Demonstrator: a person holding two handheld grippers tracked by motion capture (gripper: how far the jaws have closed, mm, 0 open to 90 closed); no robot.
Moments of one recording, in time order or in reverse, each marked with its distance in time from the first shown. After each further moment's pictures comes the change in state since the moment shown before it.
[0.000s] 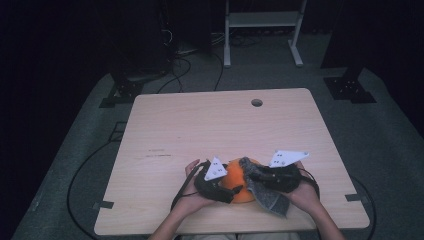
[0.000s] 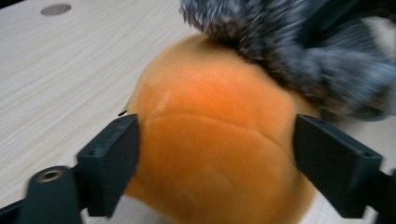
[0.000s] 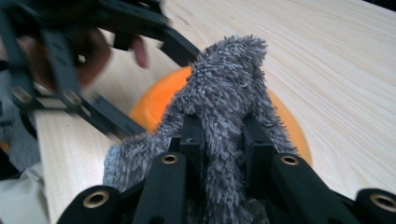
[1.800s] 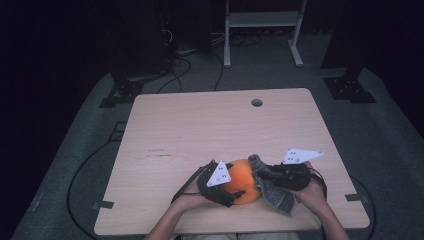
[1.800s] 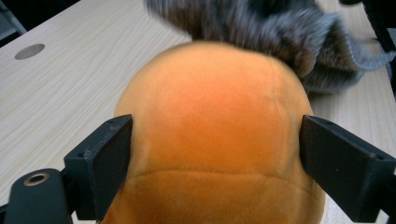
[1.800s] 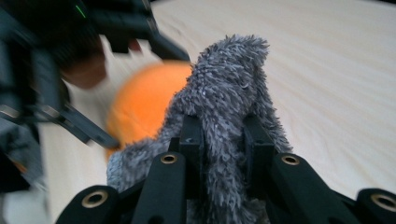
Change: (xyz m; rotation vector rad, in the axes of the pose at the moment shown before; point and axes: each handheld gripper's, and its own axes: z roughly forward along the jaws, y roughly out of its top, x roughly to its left) left arm -0.005 -0.001 0.013 -0.013 -0.052 0.210; right arm -0.022 -0.021 -0.011 -0.069 0.030 0.087
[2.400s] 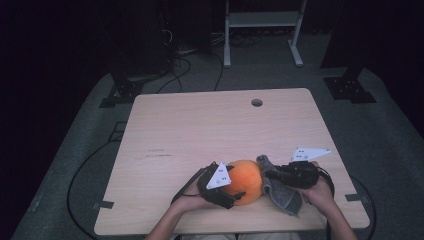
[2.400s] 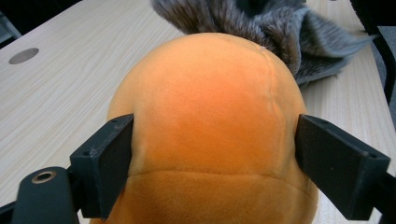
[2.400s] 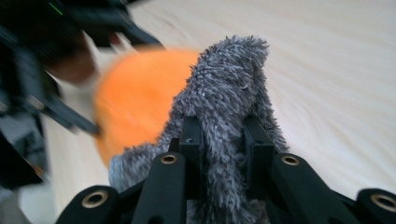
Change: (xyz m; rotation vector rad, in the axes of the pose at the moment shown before) left arm -0.004 -0.002 -0.001 -0.007 -0.016 0.017; right arm -0.020 -0.011 -0.012 0.024 0.018 0.079
